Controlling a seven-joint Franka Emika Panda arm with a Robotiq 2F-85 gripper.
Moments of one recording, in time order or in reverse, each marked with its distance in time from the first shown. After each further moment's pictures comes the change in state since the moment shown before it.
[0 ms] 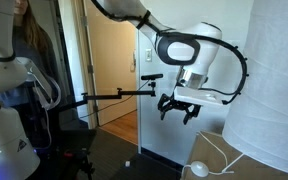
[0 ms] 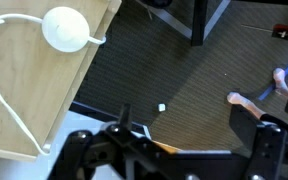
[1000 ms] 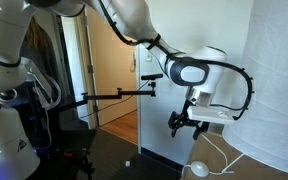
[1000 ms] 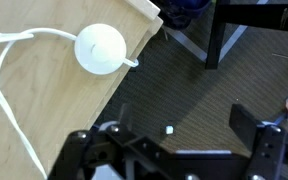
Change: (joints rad) arm 0.005 0.210 0.007 0.148 -0.127 0.083 0.001
